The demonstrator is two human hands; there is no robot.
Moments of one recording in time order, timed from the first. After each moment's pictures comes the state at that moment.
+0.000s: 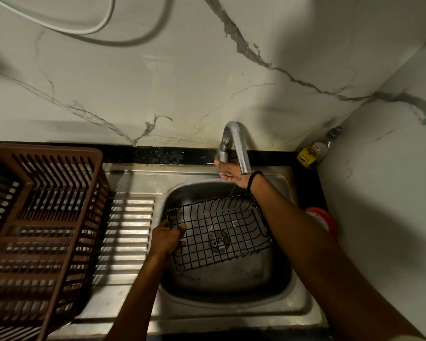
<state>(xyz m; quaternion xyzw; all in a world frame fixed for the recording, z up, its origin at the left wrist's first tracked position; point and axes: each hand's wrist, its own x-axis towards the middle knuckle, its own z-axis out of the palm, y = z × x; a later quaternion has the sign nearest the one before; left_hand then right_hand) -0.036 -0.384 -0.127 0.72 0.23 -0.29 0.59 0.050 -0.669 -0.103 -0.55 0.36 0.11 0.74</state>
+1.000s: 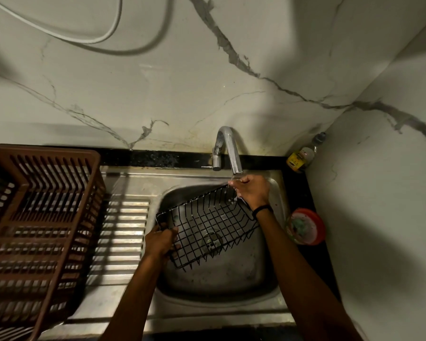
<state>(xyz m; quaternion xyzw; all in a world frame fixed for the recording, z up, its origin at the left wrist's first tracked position) -0.046 -0.383 -0.116 0.68 0.28 -0.30 0.60 -0.045 -0.657 -0.050 -0.81 0.39 -0.05 0.44</state>
